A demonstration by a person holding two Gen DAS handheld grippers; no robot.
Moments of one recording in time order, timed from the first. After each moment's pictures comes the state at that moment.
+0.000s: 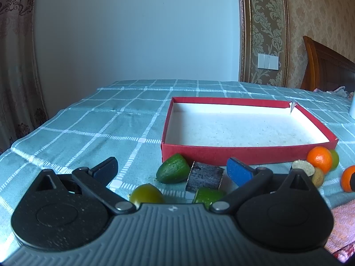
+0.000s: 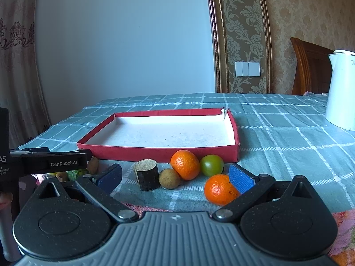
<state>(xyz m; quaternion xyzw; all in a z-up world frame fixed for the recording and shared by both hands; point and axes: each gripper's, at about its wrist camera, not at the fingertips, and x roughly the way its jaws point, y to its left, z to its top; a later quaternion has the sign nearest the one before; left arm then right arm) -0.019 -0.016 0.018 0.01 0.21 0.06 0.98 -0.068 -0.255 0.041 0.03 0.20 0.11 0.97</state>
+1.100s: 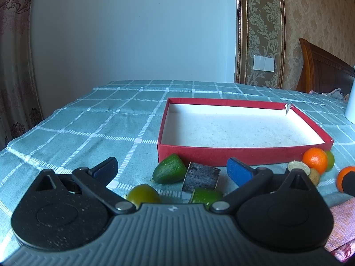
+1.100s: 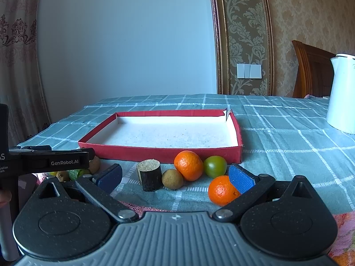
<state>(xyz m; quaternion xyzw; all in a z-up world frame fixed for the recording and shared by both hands) -0.020 -0.014 0.017 0.00 0.21 0.04 0.98 -0.068 -0.248 0.041 0.02 0.20 0.11 0.97</state>
